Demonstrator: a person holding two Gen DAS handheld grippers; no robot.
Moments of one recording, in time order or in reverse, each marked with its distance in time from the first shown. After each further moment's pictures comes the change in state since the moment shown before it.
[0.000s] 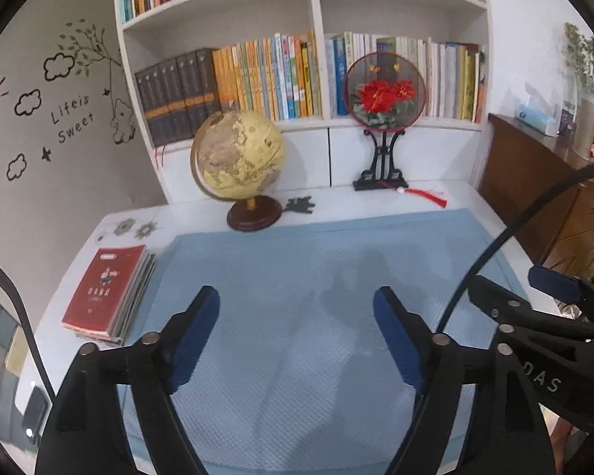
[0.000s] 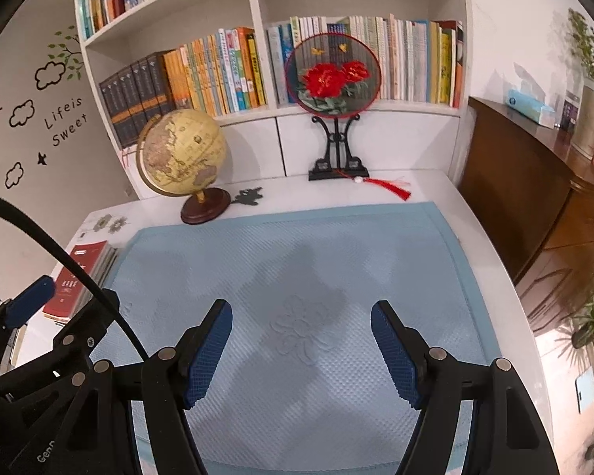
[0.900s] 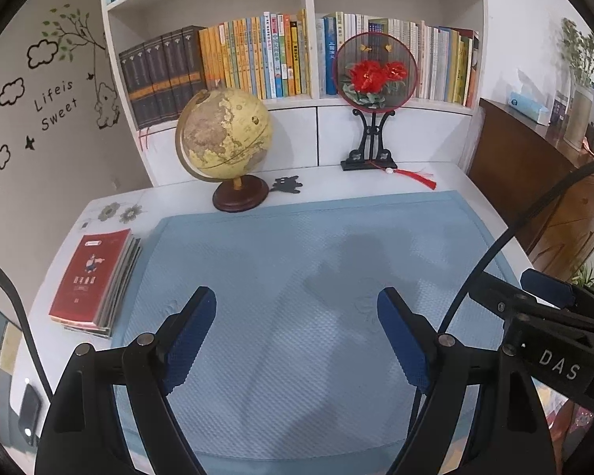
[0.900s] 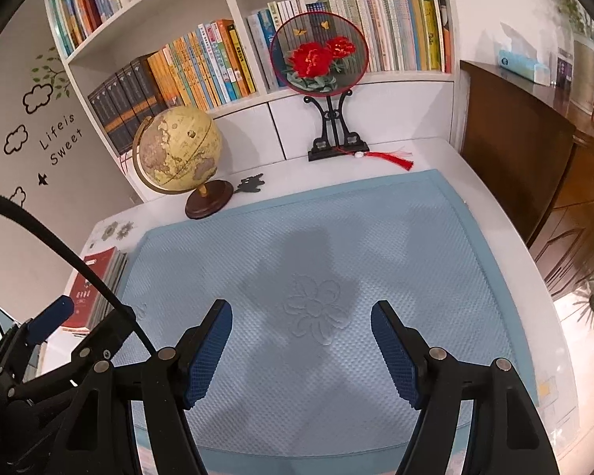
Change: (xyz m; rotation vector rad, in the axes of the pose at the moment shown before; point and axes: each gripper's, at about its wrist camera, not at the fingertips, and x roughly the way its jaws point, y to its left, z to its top) left arm 0.007 0.003 -0.006 0.006 0.057 -0.053; right arm 0.004 -0.008 -0.004 0.090 0.052 0.054
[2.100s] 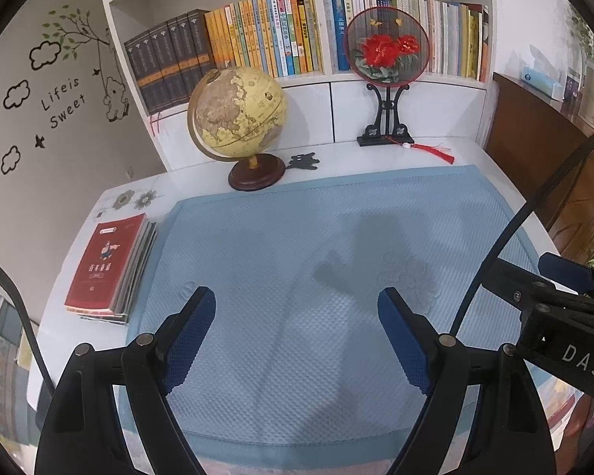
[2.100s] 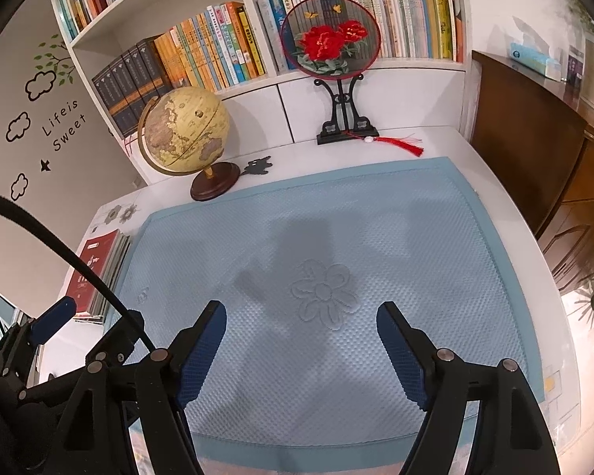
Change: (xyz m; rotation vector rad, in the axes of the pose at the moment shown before) left arm 0.008 0.003 -0.013 0.035 0.071 0.067; right arm 0.007 0.010 -0.007 -0.012 0.052 0.020
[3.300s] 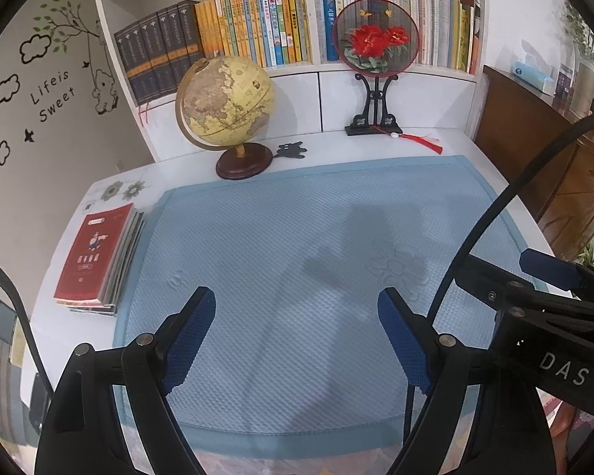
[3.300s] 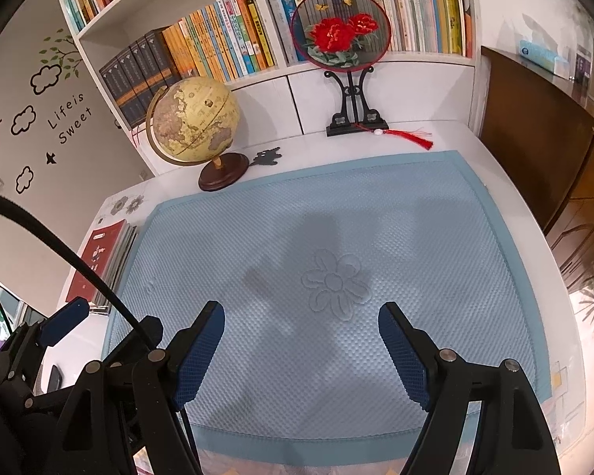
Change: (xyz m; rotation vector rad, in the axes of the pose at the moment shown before) left arm 0.001 -0.001 -0.007 0.005 0.031 -0.052; right arm 0.000 0.010 -0.010 0.001 0.019 0.012
